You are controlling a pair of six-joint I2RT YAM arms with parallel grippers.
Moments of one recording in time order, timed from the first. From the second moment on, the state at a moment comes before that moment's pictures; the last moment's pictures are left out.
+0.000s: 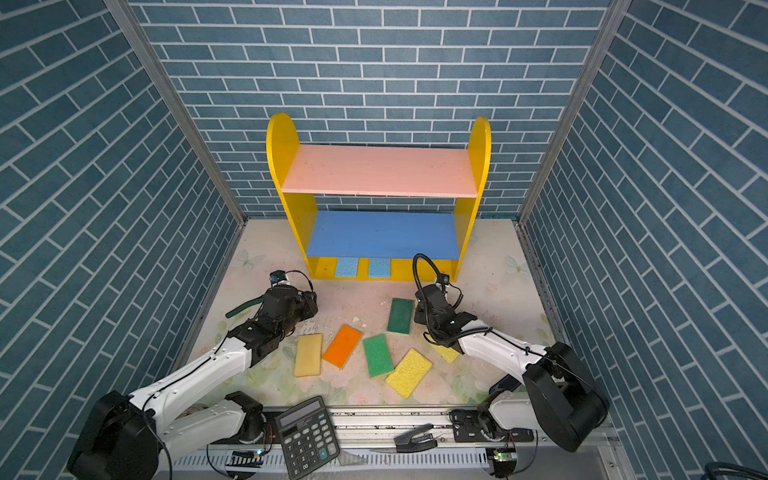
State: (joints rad) left arm -0.47 1.07 0.52 -0.09 -0.25 -0.68; right arm 0.72 1.32 0.64 -0.15 0.31 0.72
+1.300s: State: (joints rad) left arm -0.44 2.11 0.66 1.19 0.08 -1.11; right arm 0.69 1.44 0.67 -0.02 0.22 0.74
